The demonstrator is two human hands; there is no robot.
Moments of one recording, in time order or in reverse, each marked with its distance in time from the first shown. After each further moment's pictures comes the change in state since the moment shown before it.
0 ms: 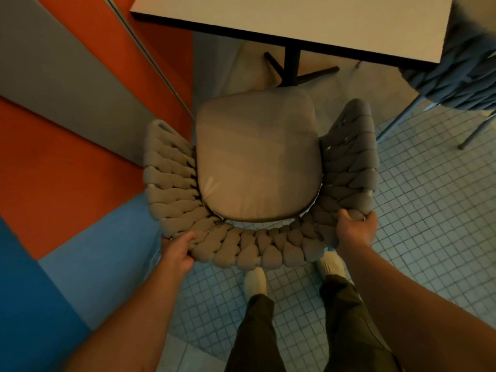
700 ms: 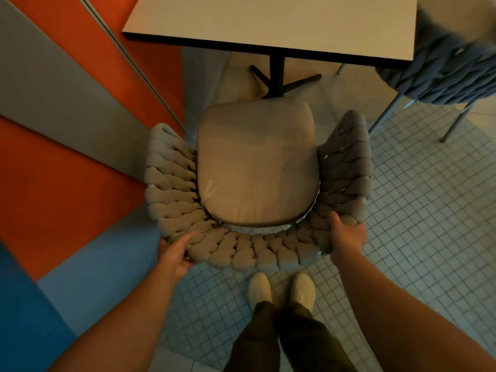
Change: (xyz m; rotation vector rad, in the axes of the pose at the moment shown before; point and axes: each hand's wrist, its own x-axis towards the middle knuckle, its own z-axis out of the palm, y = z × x) left_hand 0.004 0.021 -0.014 0.187 -0.101 -0.030; right_hand -0.027 0.022 0.000 0.165 0.025 0.153
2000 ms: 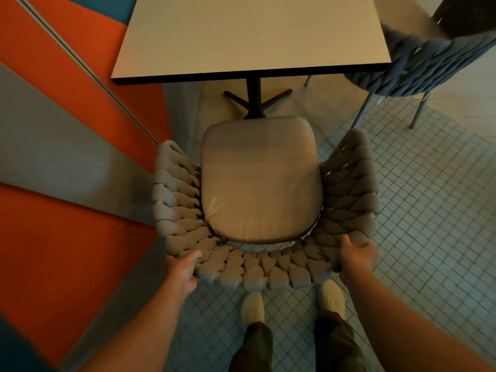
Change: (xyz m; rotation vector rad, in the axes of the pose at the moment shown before) left_hand 0.076 0.067 -0.034 0.121 -0.077 0.039; right_hand -0.081 0.046 0.045 0.121 0.200 0.056
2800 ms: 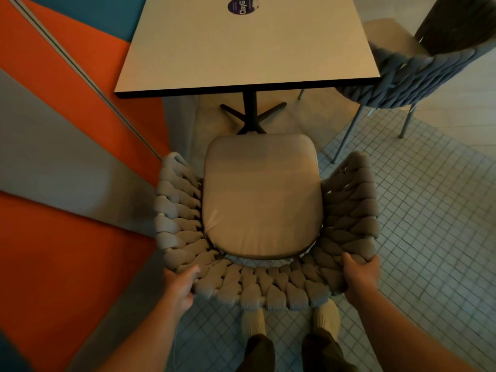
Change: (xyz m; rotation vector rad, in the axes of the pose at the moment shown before) left_hand -0.007 0.002 -0.022 0.106 -0.038 -0.020; right_hand -0.011 0.019 -0.019 0.005 -0.053 0.002
